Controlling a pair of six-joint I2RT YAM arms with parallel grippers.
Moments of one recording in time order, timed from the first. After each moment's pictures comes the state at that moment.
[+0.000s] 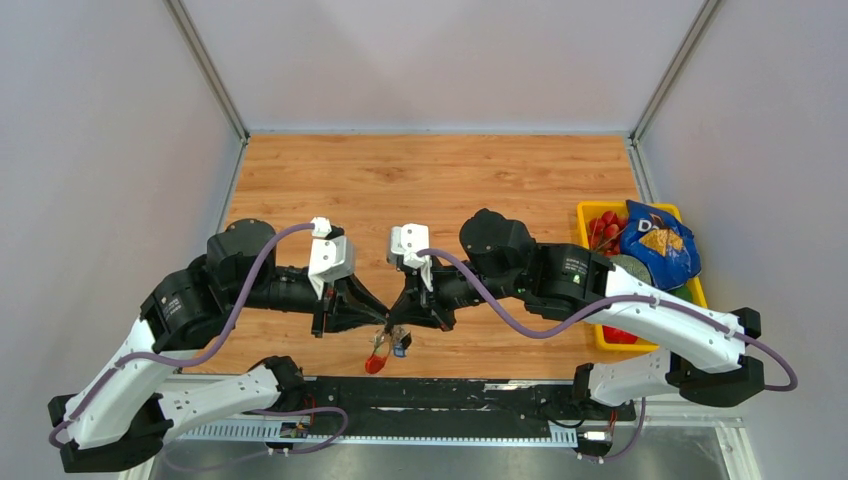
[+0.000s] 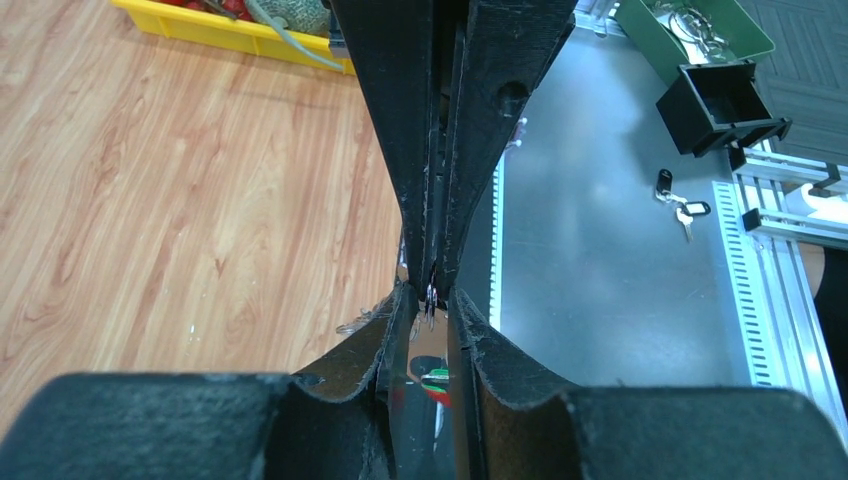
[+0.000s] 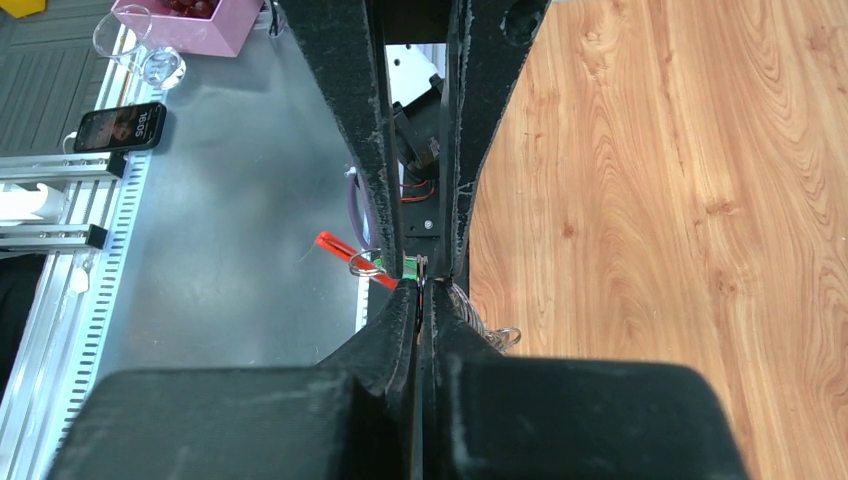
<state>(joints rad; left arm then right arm) -0.93 0.81 1.35 -0.89 0.59 0.03 1.27 1.28 1.57 -0.66 -0.36 0.01</state>
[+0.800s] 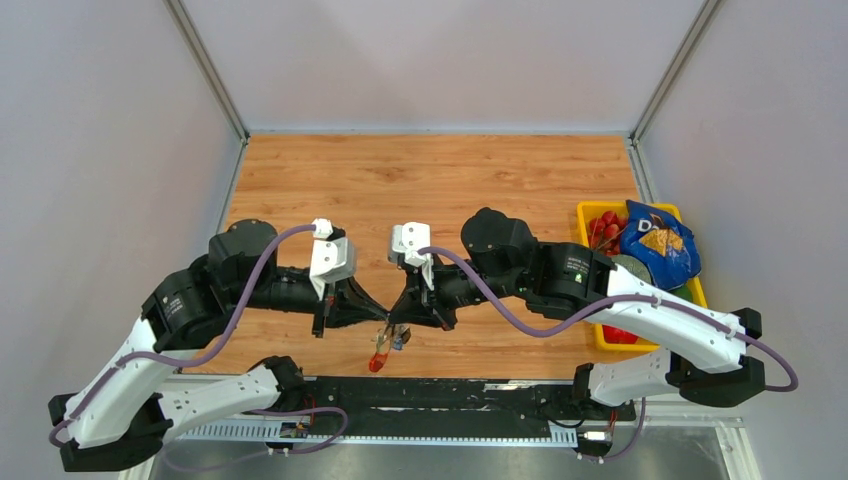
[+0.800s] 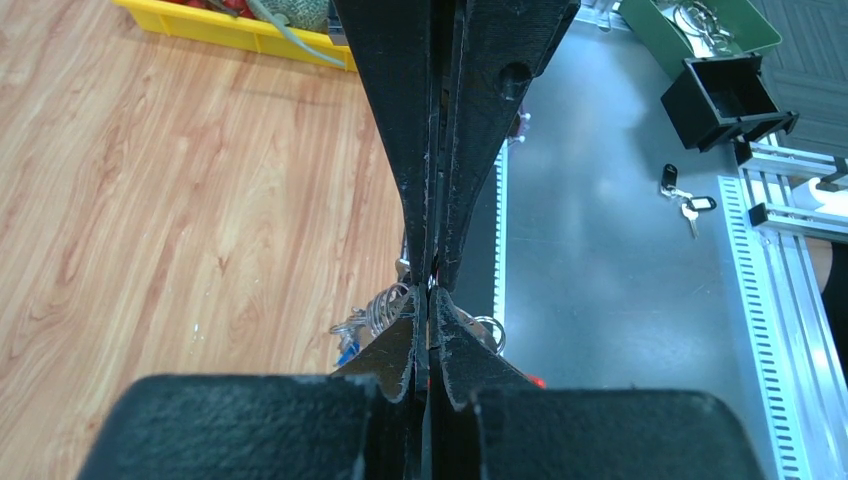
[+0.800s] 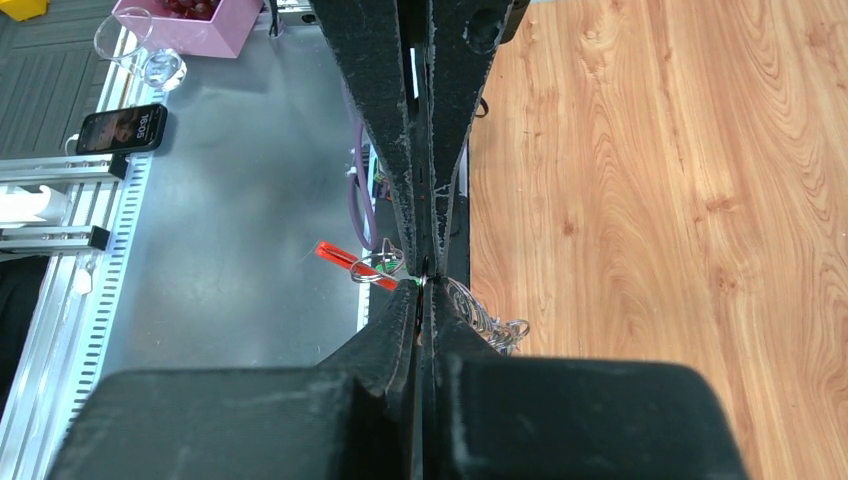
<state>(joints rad) -0.94 0.81 1.35 -0.89 0.59 0.04 1.27 1.28 1.57 -0.67 -0.36 0.02</state>
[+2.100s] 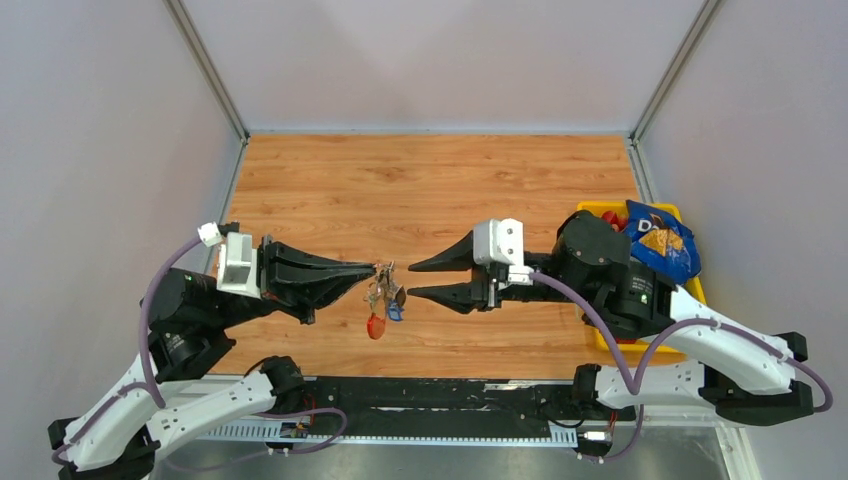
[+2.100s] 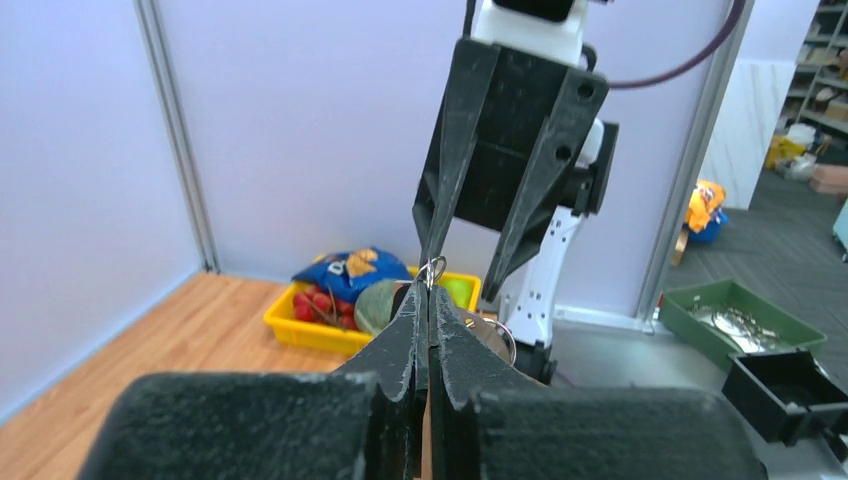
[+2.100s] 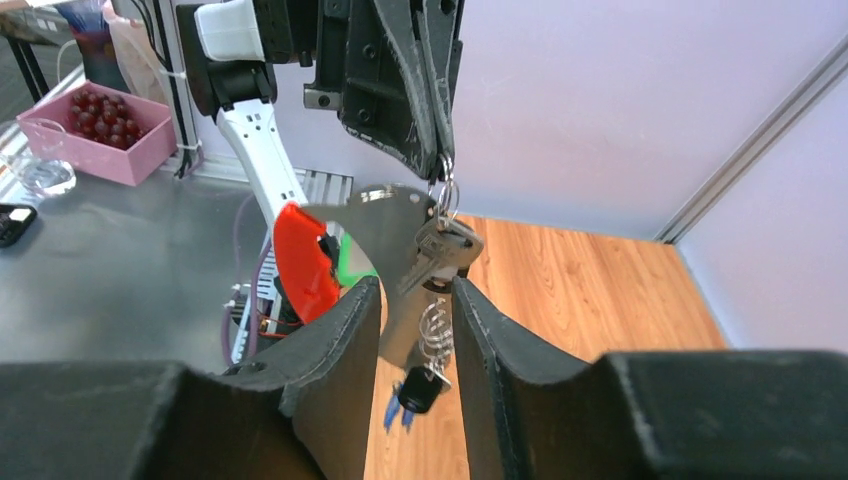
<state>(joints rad) -0.94 0.56 1.04 -0.08 0.40 -0.19 1.26 1.03 1.43 -0.32 -0.27 -0.20</state>
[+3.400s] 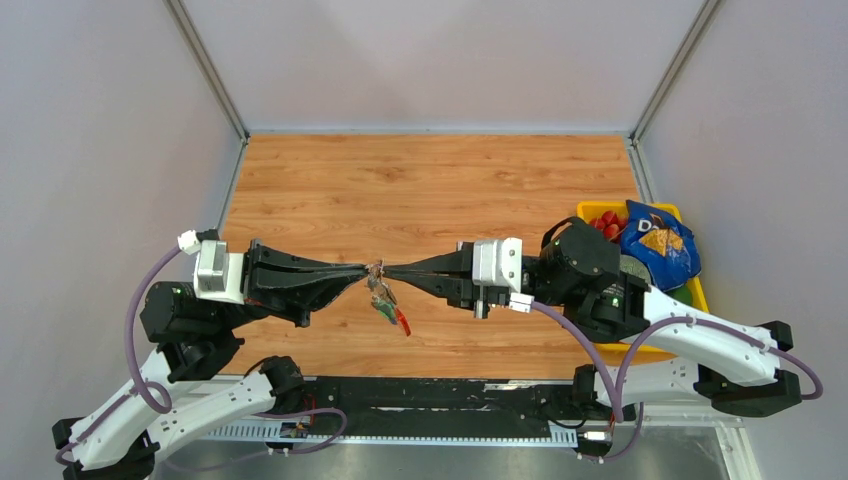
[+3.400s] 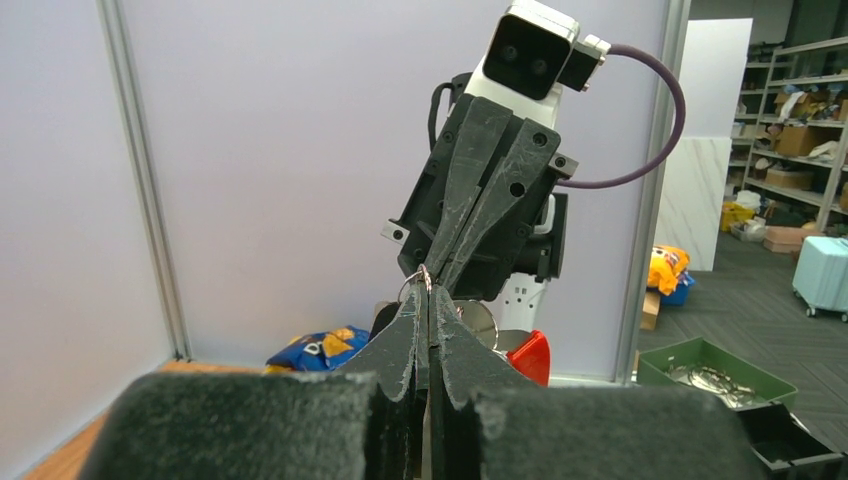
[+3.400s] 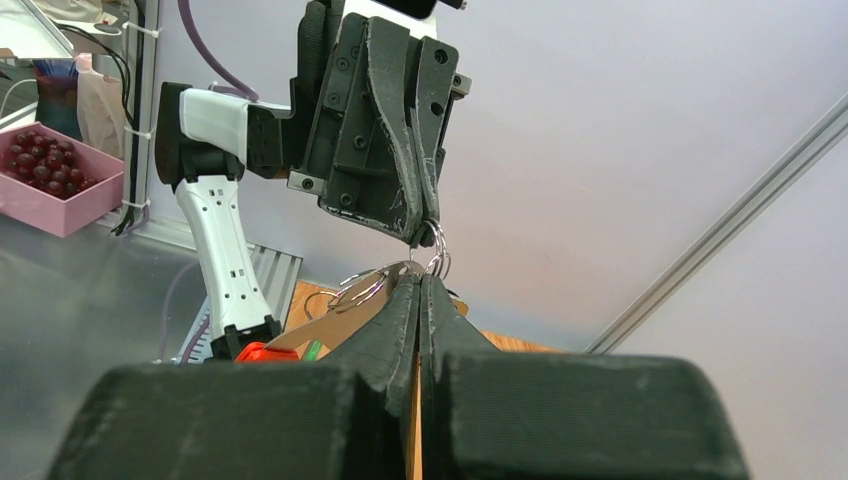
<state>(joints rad) -0.94 0.53 0.93 0.23 0.42 -0.29 1.32 1.08 1.38 -0.03 -0.28 -0.36</state>
